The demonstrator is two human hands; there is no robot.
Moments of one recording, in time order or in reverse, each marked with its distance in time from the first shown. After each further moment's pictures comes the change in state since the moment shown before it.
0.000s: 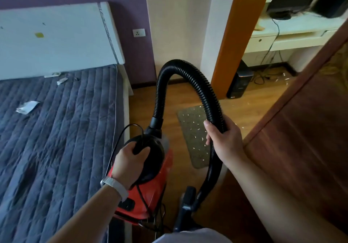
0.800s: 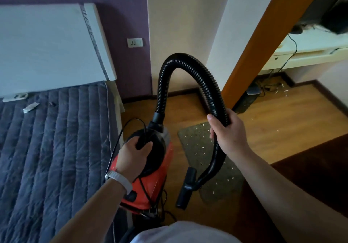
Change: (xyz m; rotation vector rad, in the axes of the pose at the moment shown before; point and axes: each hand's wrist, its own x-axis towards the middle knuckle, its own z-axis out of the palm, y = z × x) left_hand 0.399 0.047 -0.039 0.000 -0.120 0.071; right_hand 0.332 -0.010 0.194 -0.159 0.067 0.085
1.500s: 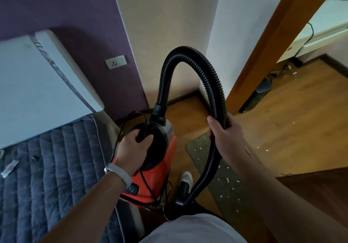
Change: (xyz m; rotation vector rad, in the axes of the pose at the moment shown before) left_hand 0.293 0.092 0.026 0.054 -0.136 0.024; right_hand 0.239 0.032 0.077 0.179 0.150 0.244
